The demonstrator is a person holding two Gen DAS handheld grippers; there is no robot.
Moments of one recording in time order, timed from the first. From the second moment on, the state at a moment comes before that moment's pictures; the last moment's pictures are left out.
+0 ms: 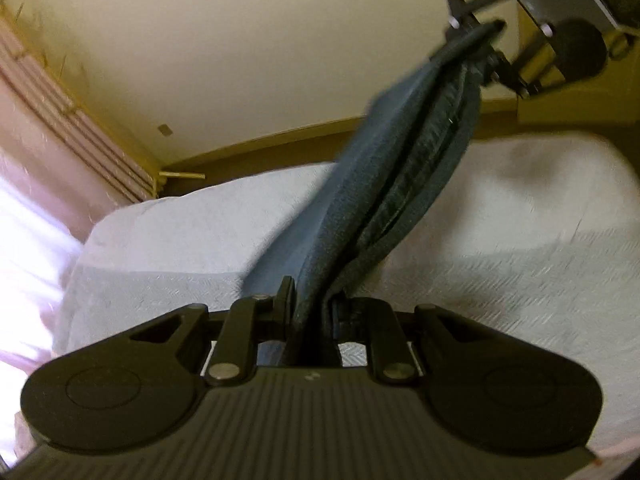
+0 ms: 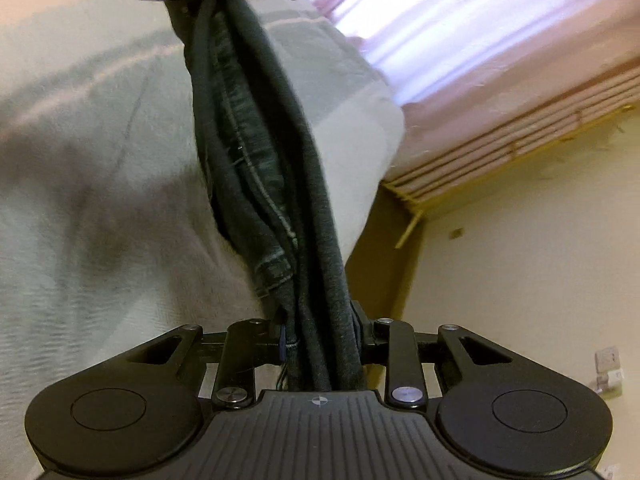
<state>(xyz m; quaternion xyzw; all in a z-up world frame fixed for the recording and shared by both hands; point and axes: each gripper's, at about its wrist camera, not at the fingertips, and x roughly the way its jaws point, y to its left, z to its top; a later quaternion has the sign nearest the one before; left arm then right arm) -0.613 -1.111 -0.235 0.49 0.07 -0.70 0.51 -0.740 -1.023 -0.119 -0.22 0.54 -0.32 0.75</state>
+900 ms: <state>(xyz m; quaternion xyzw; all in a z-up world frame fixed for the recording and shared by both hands) -0.550 -1.059 -0.349 0.37 0.28 -0.66 0.60 -0.774 -1.010 -0.138 0.15 0.48 -0.44 0.74</state>
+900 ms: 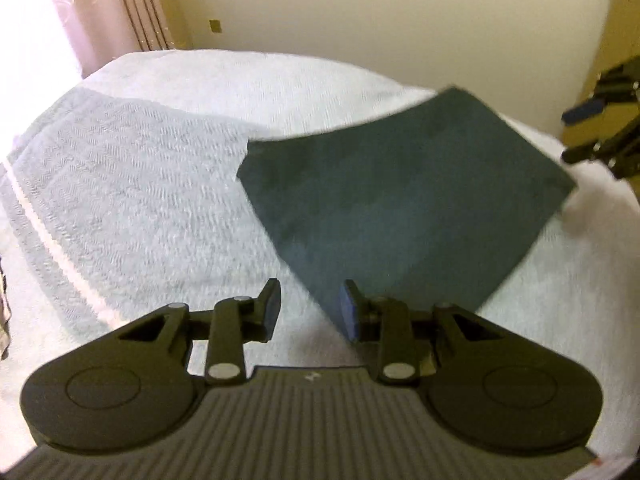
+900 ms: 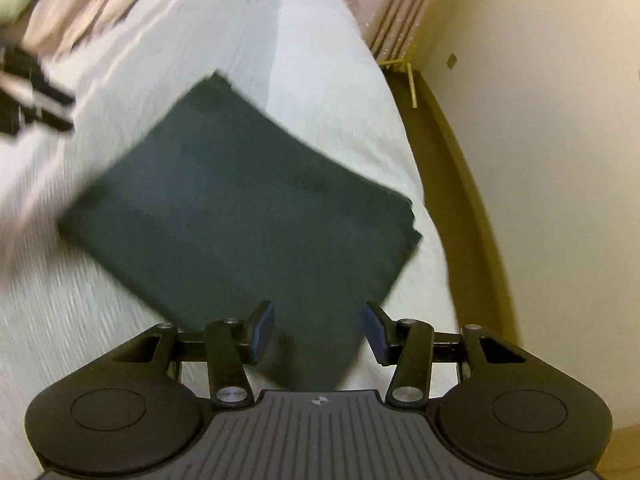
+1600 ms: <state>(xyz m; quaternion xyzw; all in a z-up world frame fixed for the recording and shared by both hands) -0.609 -1.139 -0.418 0.37 0.36 -0.60 0.61 -0.842 -1.132 -0.201 0.36 0.33 -0.40 0.77</state>
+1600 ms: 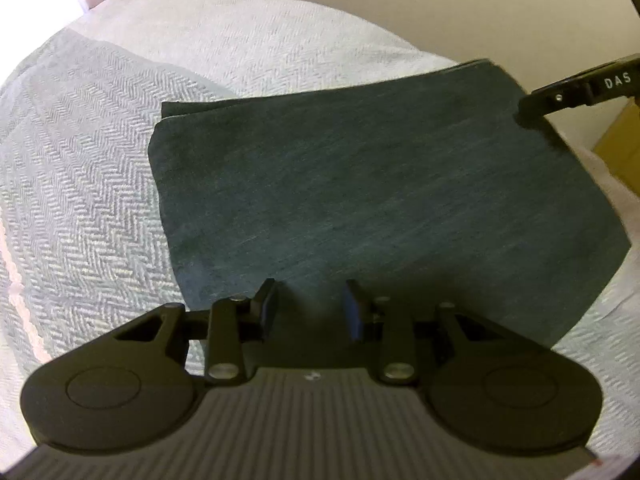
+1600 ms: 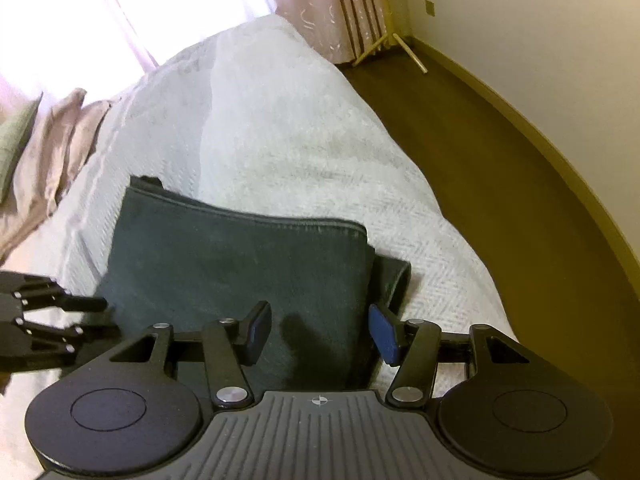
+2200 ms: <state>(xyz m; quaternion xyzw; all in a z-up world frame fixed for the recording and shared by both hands) -0.598 -1.168 -0.406 0.30 0.38 -0.61 0.63 -0.854 -1.168 -0.219 0.43 0.28 -0.40 0.76</state>
